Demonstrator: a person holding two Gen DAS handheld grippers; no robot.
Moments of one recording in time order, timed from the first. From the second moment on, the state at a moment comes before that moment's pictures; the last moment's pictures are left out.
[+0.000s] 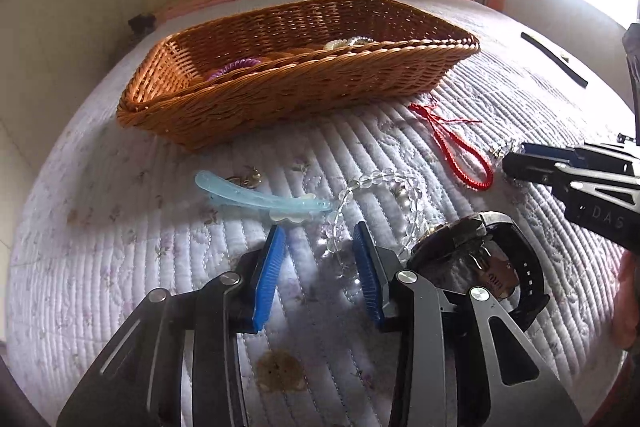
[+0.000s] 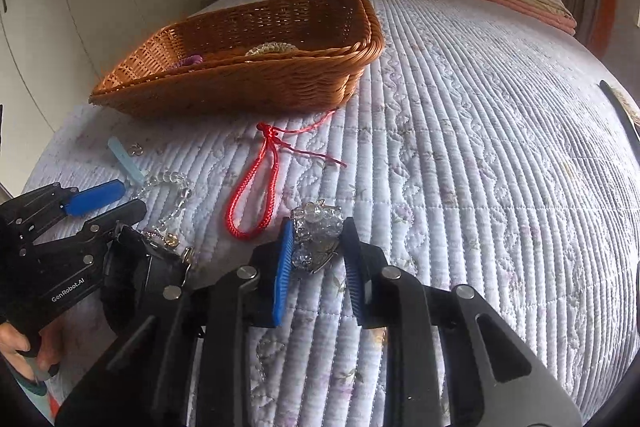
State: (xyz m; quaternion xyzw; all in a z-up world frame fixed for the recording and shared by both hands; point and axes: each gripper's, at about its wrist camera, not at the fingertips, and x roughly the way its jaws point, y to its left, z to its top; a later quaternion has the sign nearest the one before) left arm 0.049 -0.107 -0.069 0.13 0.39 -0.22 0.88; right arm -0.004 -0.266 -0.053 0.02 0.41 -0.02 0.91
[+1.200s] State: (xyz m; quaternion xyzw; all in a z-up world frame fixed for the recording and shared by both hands) left arm 0.038 -0.058 0.072 0.01 0.24 -0.30 0.92; right arm -0.038 -0.255 0.077 0.05 0.25 0.06 0.97
